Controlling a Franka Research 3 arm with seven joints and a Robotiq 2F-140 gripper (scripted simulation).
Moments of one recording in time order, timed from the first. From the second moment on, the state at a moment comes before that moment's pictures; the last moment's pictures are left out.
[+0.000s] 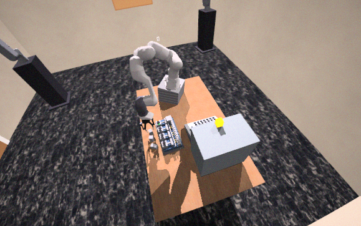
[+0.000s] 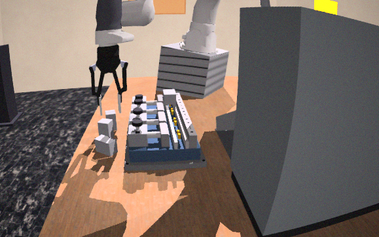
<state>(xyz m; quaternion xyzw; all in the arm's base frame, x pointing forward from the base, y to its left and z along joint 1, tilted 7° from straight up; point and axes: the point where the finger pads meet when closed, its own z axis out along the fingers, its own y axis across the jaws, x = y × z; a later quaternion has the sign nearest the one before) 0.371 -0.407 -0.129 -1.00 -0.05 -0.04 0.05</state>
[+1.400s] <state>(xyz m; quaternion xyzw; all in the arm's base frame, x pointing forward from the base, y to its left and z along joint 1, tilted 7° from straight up) 0.372 -0.406 -0.134 -1.00 -0.05 -0.04 0.04</state>
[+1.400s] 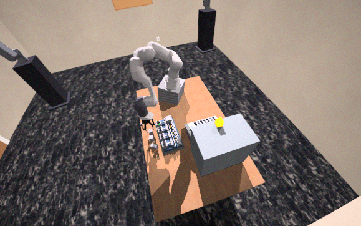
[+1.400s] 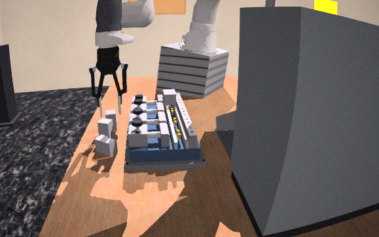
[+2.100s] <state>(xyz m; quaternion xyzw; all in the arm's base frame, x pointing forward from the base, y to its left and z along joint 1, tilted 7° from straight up) 0.372 -0.407 -0.134 -1.00 -0.05 -0.04 0.04</state>
